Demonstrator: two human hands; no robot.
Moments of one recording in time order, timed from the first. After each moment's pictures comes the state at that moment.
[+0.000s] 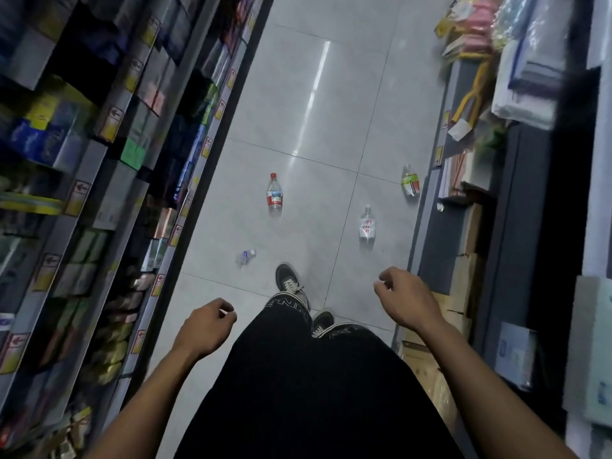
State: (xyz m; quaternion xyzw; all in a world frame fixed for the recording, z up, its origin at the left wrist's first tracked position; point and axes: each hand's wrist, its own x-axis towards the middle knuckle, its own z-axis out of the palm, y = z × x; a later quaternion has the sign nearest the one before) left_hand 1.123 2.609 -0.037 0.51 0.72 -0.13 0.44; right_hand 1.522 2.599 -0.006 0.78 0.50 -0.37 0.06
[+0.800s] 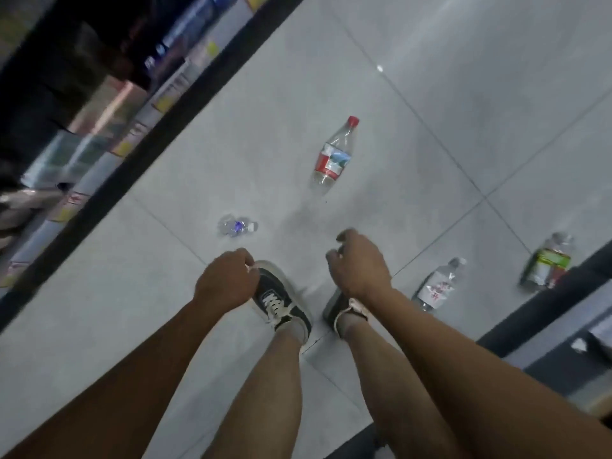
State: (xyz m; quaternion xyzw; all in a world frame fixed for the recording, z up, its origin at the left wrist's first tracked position) left_hand 1.135 2.811 -0.506 0.33 0.81 -0.13 0.47; right_hand 1.345 2.918 -0.507 0.62 0.61 -0.45 0.21
